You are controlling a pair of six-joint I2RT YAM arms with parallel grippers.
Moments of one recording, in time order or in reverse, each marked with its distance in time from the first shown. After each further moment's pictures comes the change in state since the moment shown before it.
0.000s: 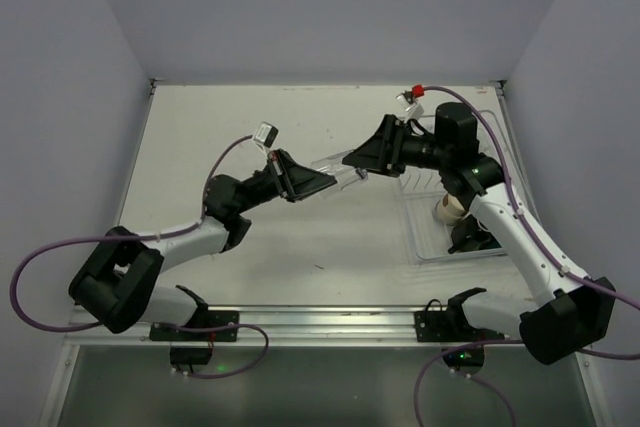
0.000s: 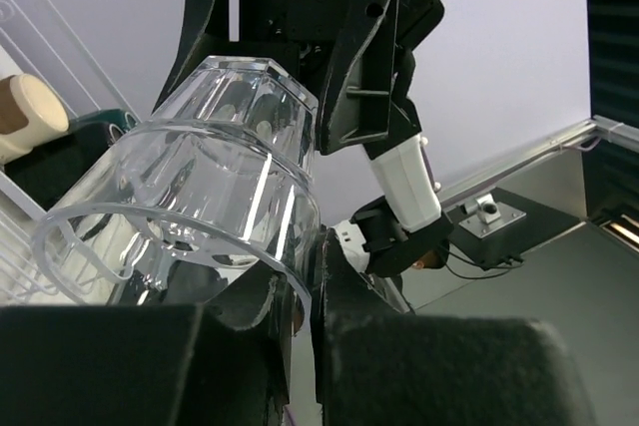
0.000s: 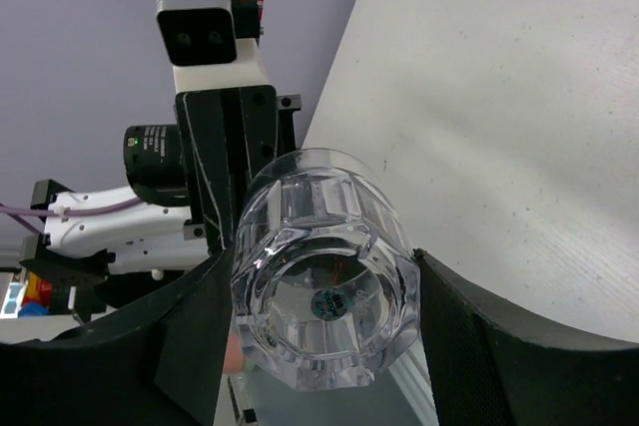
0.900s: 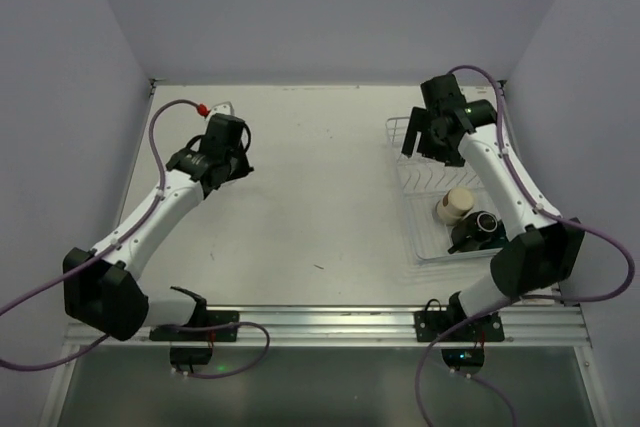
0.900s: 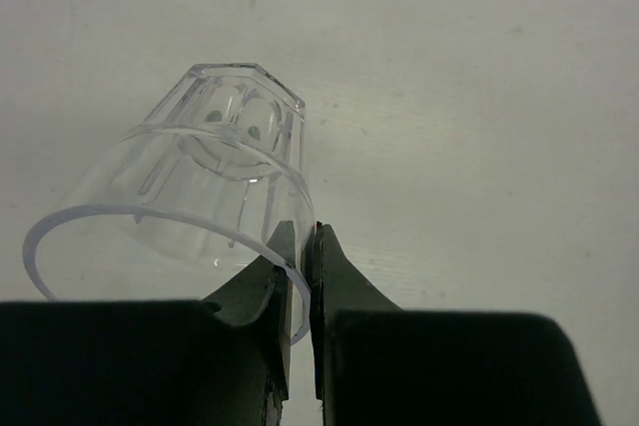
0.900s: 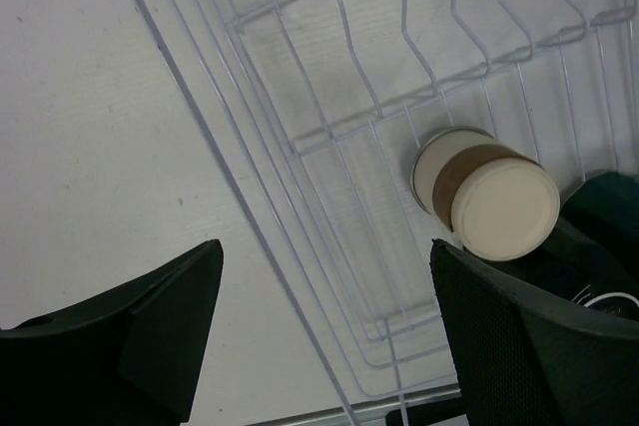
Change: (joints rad) left arm 0.200 -0.103 0.569 -1.899 -0.886 0.960; right arm -0.092 0.301 0.389 -0.801 1.022 -0.275
